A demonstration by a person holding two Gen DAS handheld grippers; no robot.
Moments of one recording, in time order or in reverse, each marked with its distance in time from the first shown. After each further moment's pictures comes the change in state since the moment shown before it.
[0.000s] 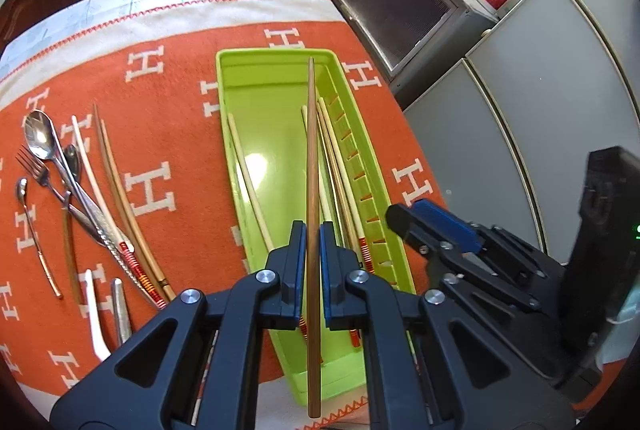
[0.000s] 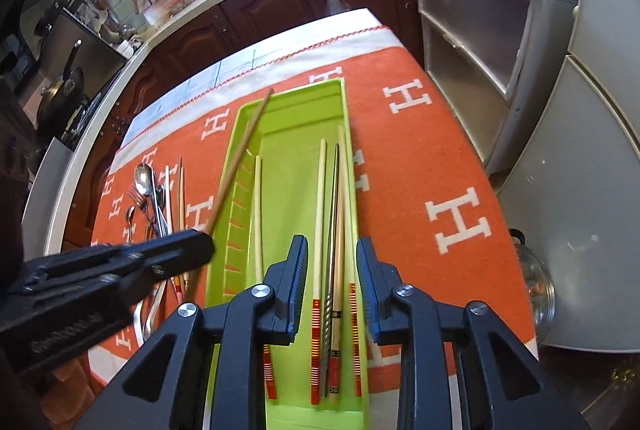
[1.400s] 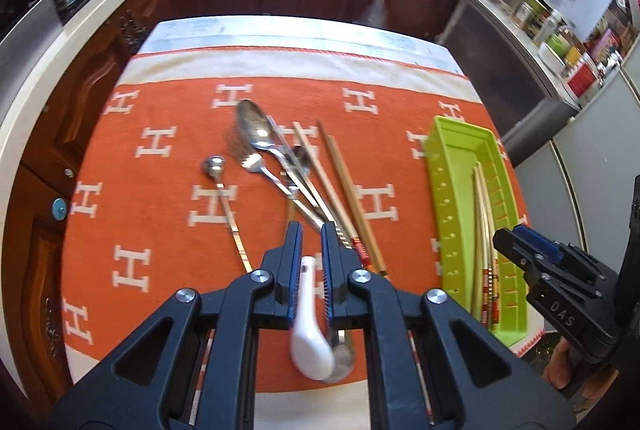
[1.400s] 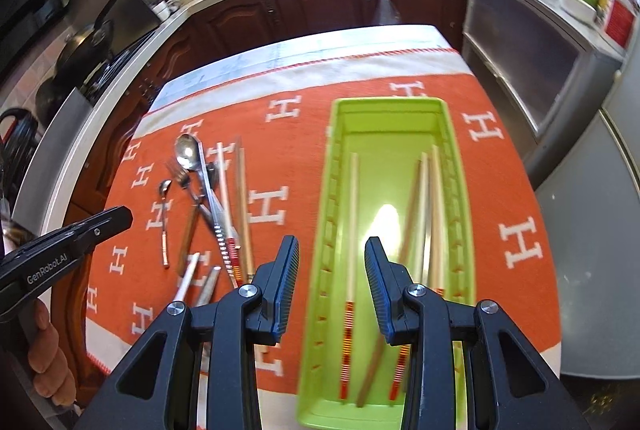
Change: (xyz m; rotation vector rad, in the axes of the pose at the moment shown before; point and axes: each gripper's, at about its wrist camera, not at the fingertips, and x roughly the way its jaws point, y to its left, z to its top) left arm -0.119 0.161 -0.054 -0.223 -0.223 0.275; right arm -0.007 0.129 0.002 -0.213 0.031 0.009
